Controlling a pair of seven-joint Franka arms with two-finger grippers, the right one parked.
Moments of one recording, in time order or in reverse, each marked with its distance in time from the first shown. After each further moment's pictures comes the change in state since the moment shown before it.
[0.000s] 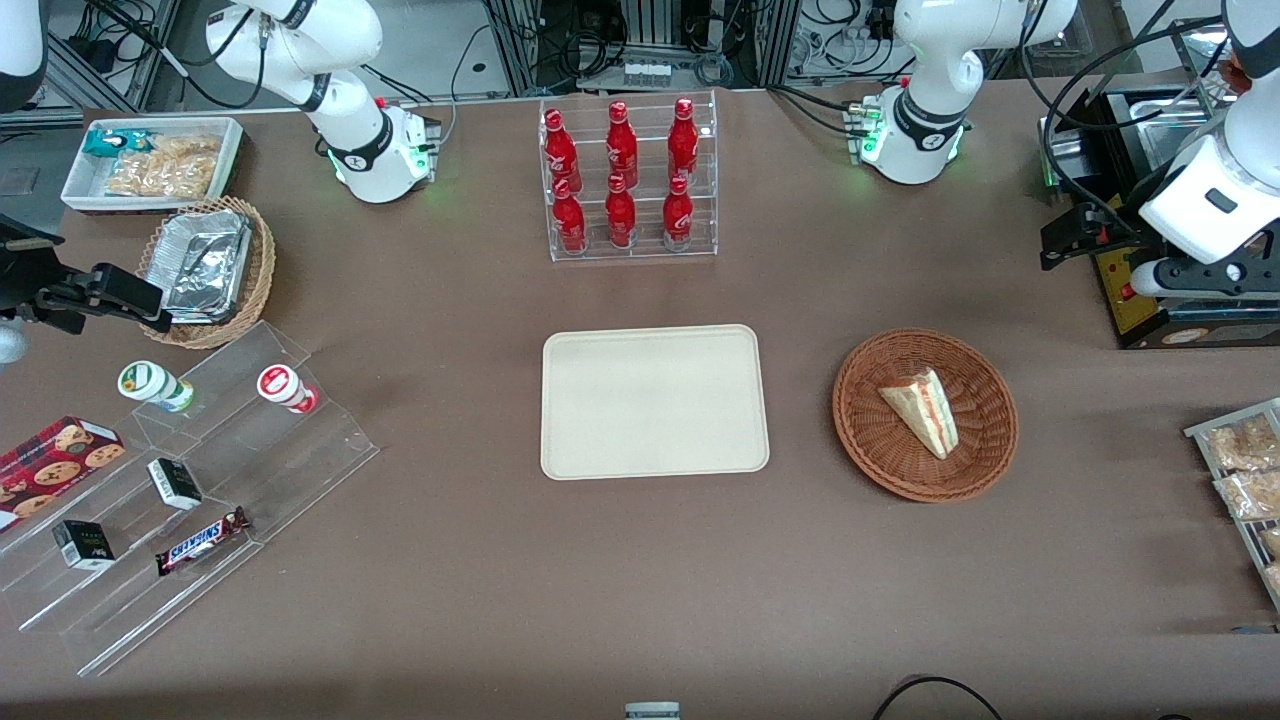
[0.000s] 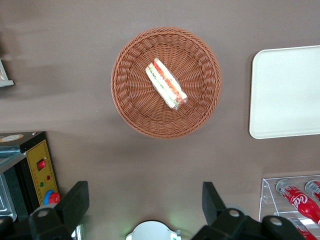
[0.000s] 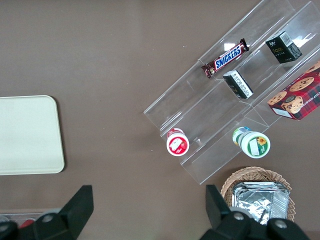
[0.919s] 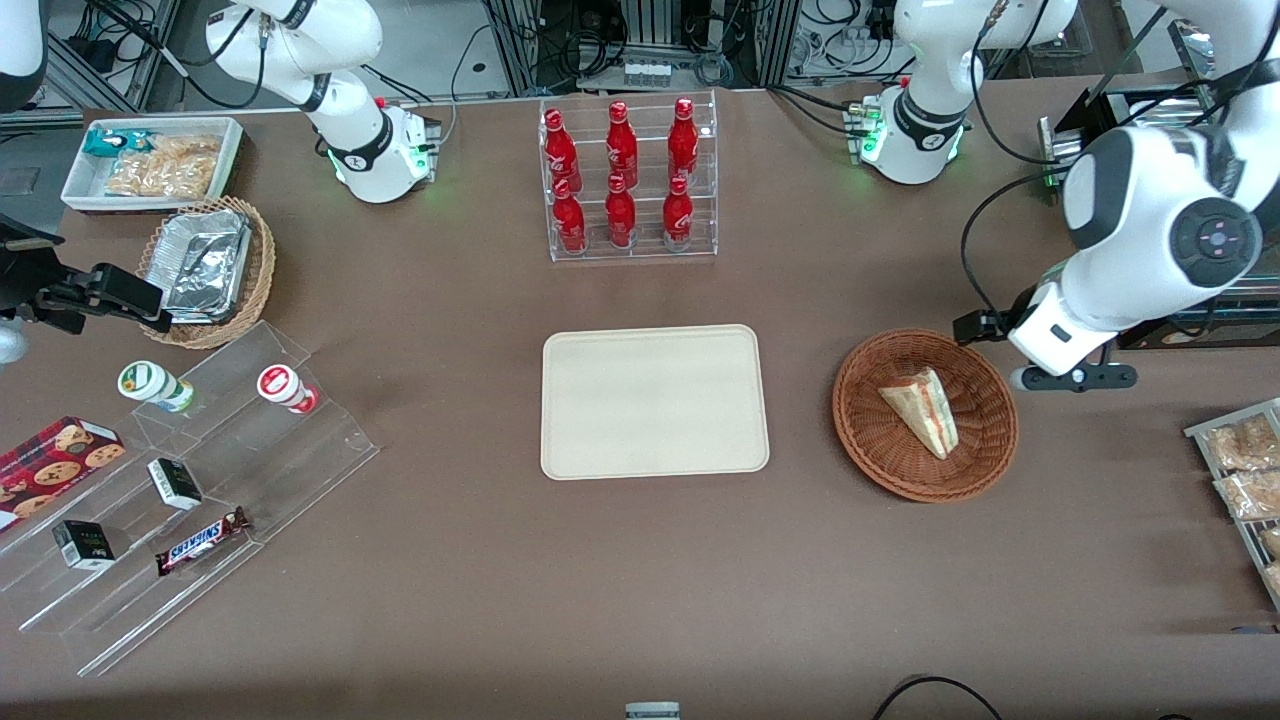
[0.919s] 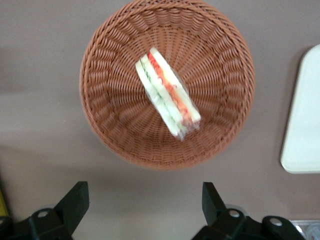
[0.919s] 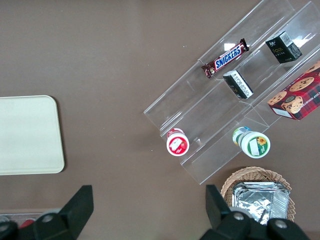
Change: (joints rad) arm -0.008 0.097 -0.018 -0.430 0.000 0.495 -0.091
